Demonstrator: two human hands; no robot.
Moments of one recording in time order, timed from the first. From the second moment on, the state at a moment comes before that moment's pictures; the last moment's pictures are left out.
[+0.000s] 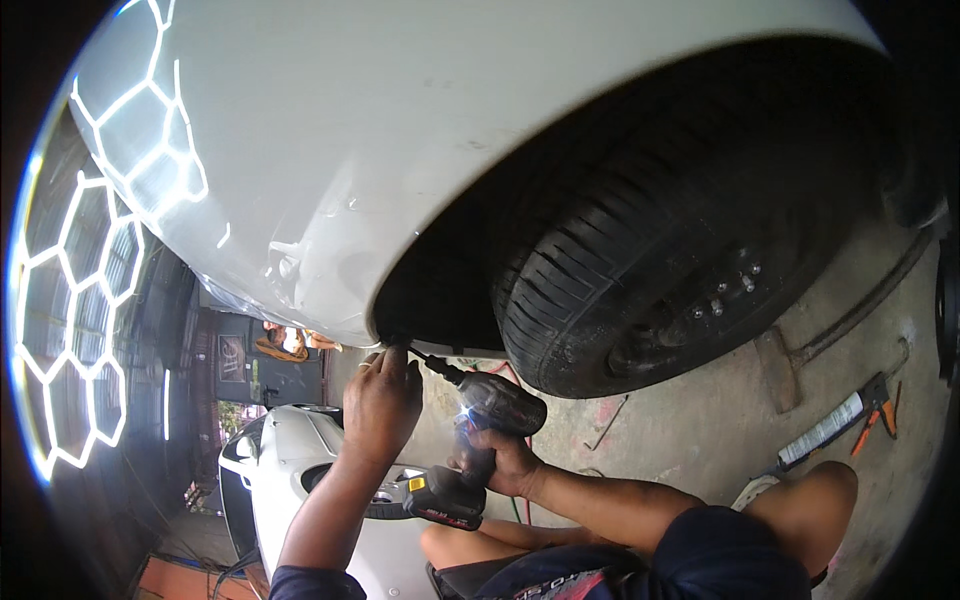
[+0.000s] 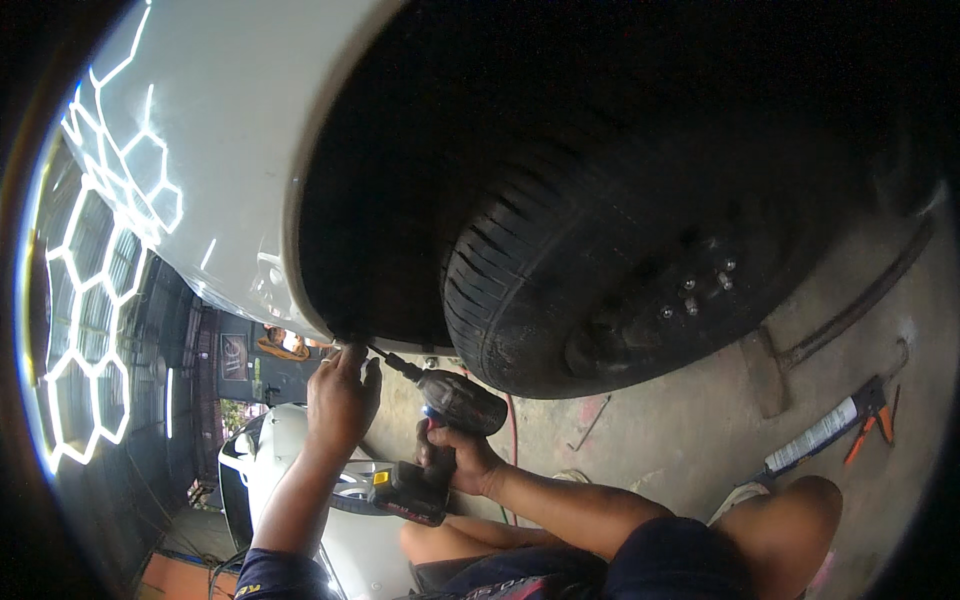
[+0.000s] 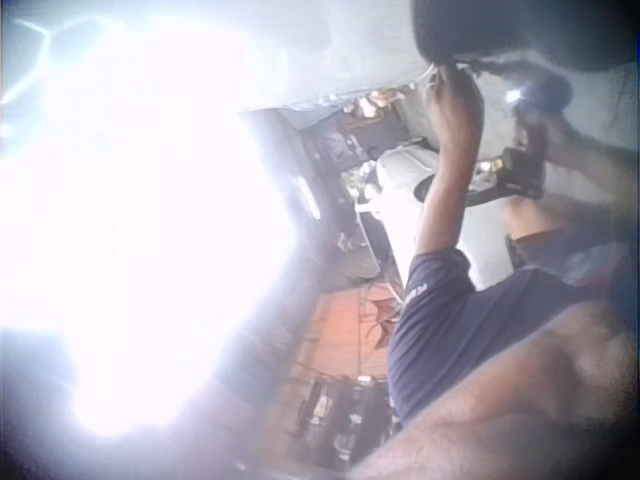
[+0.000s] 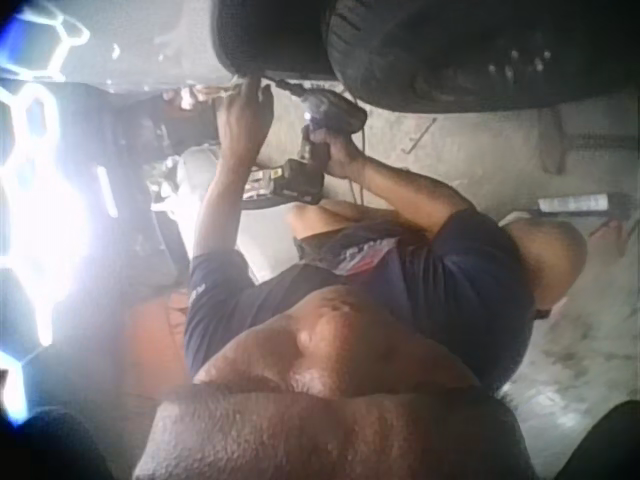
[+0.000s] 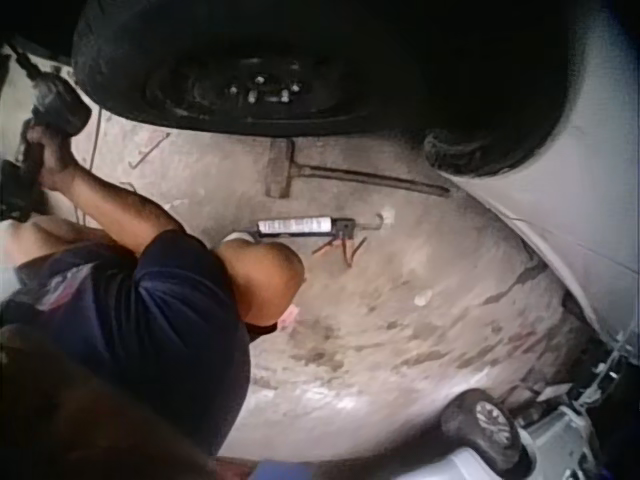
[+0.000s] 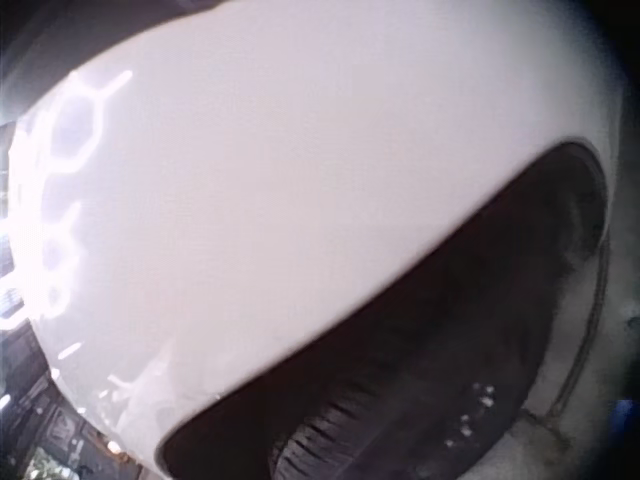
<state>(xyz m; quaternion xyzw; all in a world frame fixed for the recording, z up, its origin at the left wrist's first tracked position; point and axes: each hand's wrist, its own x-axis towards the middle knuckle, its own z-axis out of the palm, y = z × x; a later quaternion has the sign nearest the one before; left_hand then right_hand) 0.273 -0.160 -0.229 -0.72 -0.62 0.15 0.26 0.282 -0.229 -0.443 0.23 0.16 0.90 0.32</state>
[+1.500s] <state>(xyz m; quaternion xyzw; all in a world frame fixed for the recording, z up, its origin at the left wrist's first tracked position) 0.261 -0.156 -0.228 -0.76 -0.57 0.15 0.27 0.287 -0.226 -0.446 0.20 0.15 0.90 0.37</state>
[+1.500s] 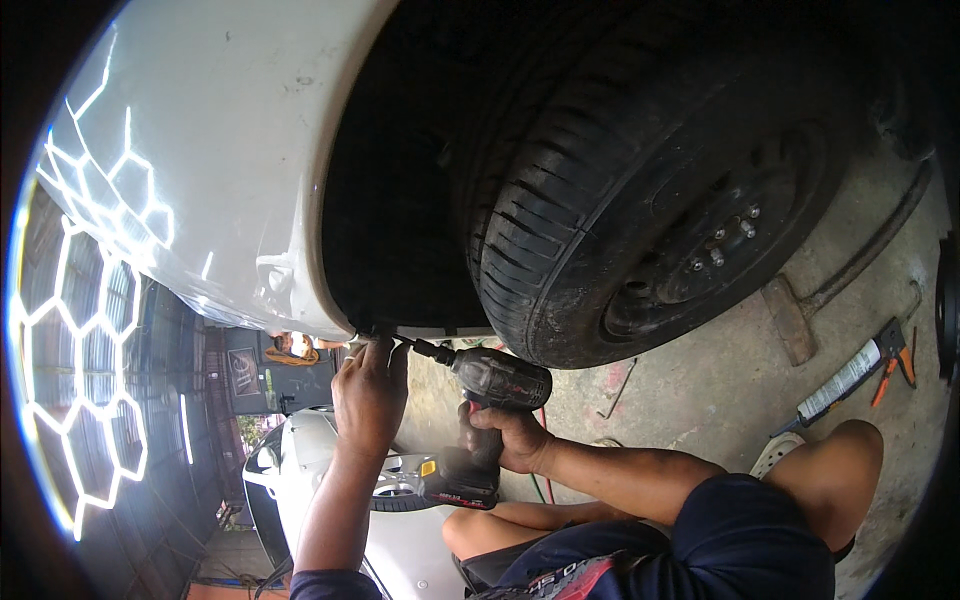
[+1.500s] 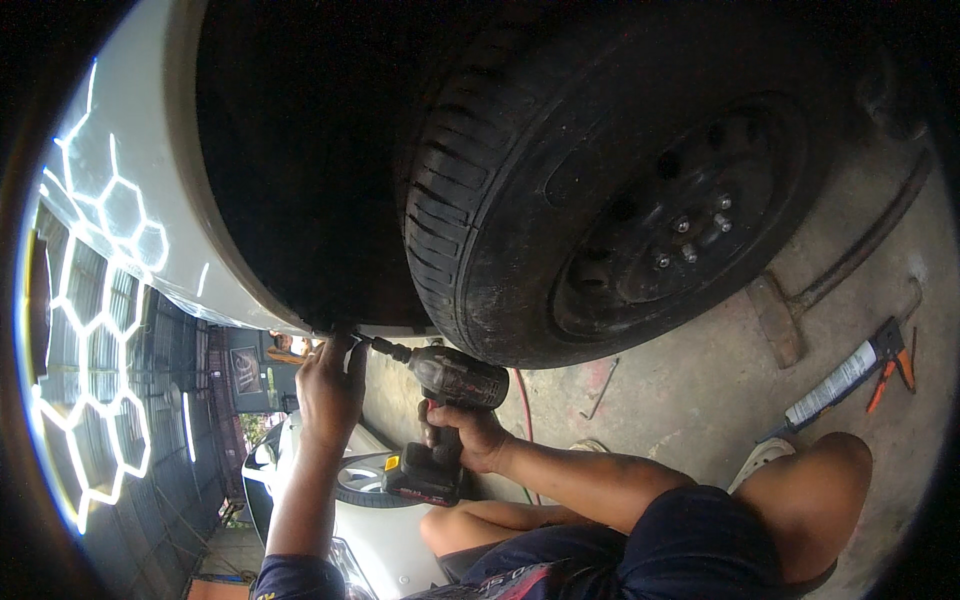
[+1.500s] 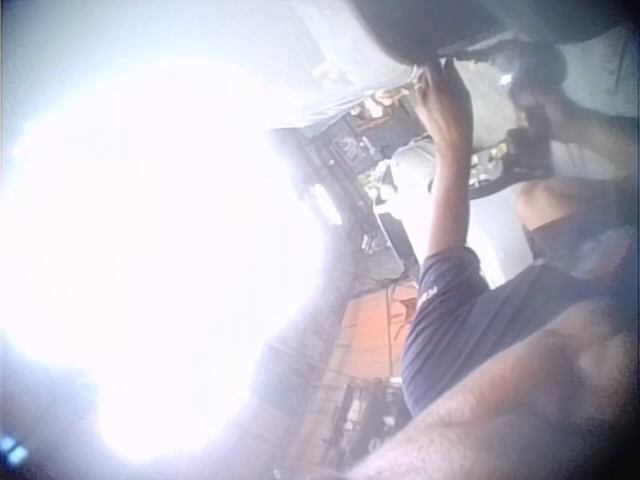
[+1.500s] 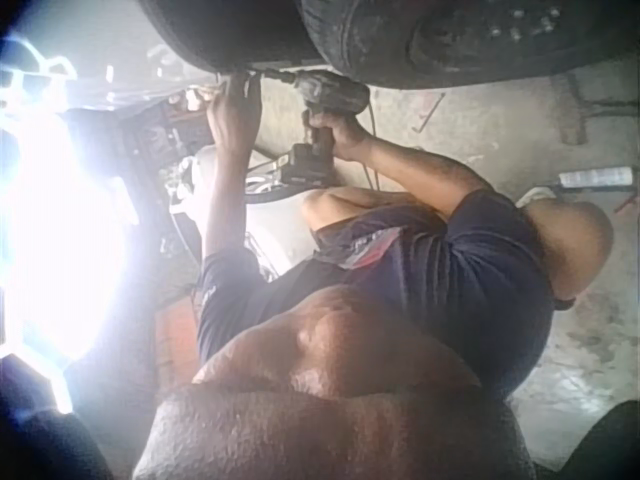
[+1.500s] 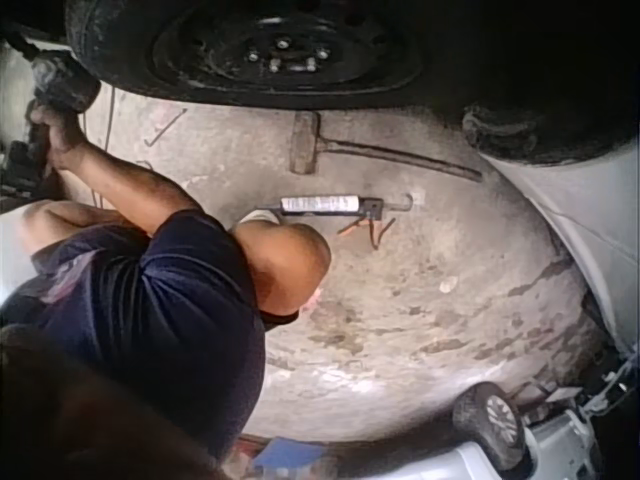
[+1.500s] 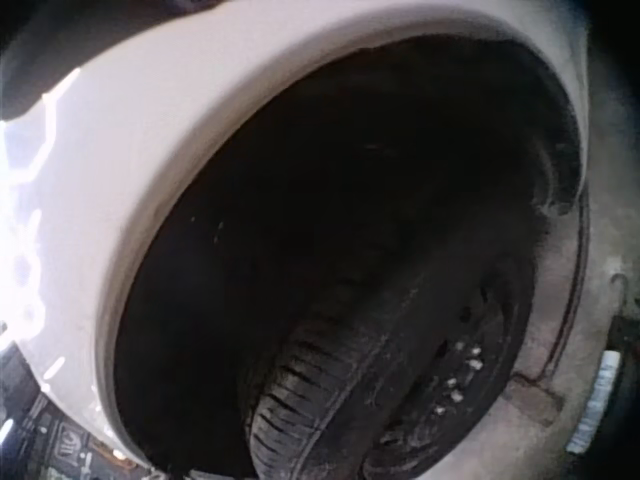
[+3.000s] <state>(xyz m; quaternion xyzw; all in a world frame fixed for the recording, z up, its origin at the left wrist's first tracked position) 0.341 -0.151 -0.207 -0.60 -0.60 0.47 0.25 0.294 -0.236 -0.444 0.04 -0.06 0.86 0.51</state>
